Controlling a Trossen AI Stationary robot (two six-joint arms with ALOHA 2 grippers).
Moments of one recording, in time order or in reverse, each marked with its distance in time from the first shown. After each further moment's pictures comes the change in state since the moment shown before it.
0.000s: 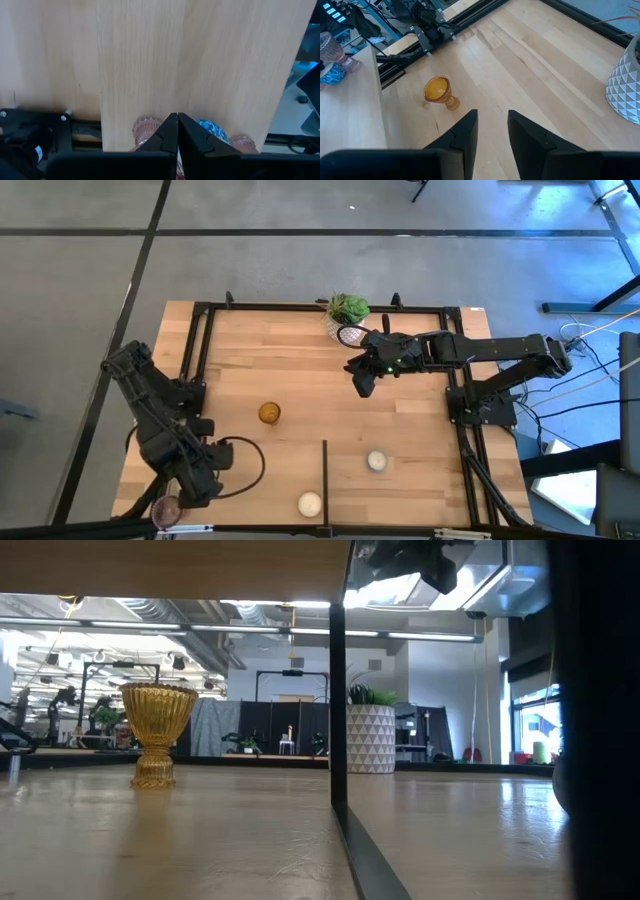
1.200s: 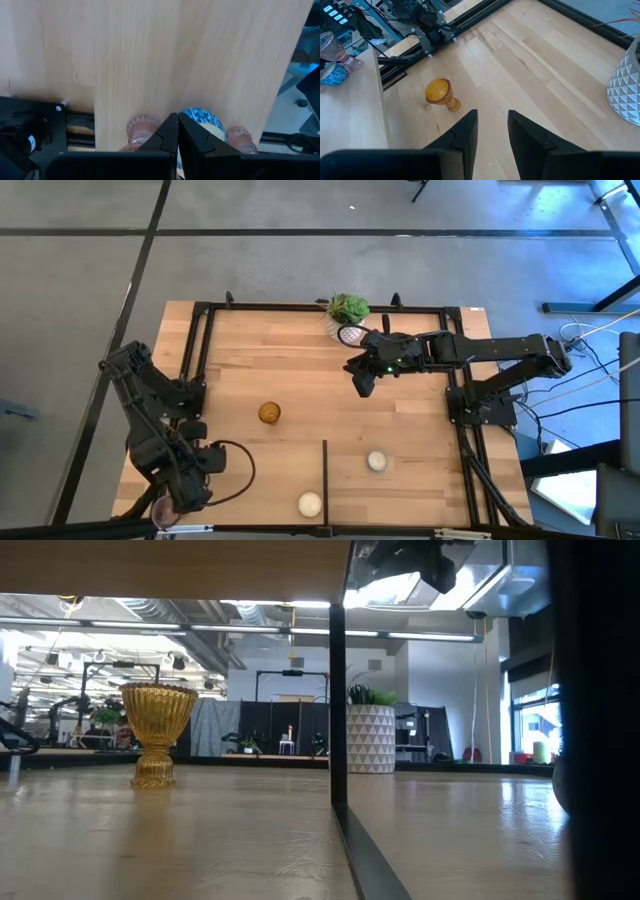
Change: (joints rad) left arm -0.057 -0.003 0.000 -0.007 -0.014 -0.091; right arm 0.000 0.000 0.000 0.009 0.001 0.000
